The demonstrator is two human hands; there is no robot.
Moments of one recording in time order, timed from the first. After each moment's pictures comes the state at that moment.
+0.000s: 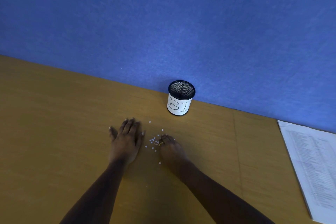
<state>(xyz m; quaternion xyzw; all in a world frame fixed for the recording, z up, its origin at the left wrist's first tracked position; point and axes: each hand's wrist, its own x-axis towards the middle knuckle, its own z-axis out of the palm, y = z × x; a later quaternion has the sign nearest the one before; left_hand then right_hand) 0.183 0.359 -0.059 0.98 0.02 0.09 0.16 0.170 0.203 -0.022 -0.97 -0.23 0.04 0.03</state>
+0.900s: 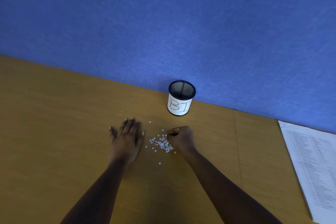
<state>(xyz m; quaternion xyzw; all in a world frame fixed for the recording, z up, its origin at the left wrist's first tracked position) 0.183 0.359 -0.059 0.98 0.02 0.10 0.16 0.198 0.180 -0.006 -0.88 0.08 0.06 0.46</state>
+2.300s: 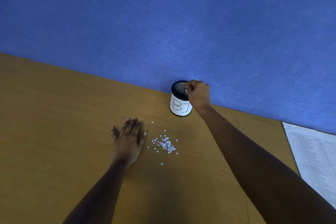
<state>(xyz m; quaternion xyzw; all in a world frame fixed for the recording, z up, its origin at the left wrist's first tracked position) 0.184 0.358 -0.060 0.98 0.02 0.10 0.16 0.294 0.158 0.065 -0.91 0.04 -0.10 0.40</state>
